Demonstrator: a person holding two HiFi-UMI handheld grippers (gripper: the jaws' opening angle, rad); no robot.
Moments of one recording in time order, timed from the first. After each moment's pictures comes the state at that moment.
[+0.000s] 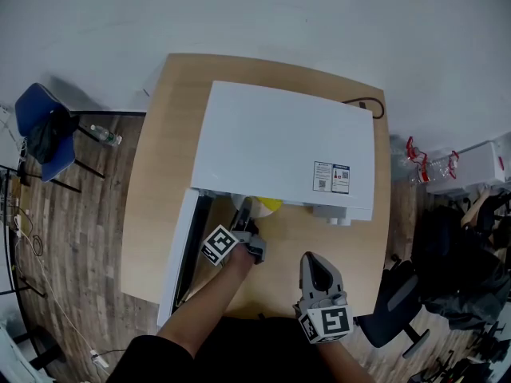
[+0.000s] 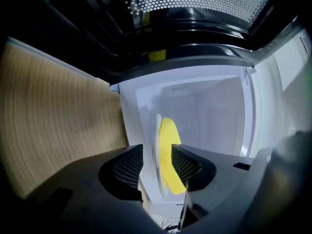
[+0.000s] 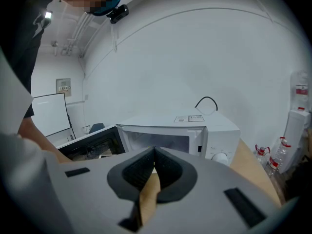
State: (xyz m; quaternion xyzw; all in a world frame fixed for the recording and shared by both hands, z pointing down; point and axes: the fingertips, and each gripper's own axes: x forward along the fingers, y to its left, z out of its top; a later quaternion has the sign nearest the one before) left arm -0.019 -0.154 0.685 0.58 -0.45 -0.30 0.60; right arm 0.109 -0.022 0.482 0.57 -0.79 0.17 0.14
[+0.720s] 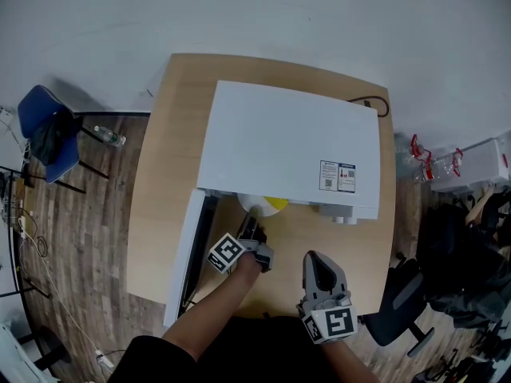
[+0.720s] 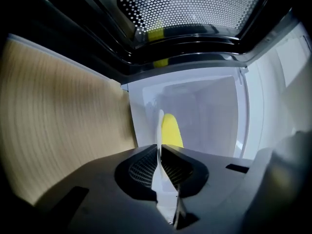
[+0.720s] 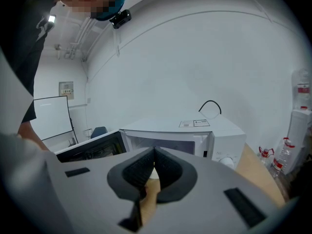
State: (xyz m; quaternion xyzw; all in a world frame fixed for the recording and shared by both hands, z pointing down) left arm -0.015 -0.129 0.685 0.58 -0.45 -0.29 0.62; right arm 0.098 -0.026 0.471 0.56 -0.80 0.16 0.12
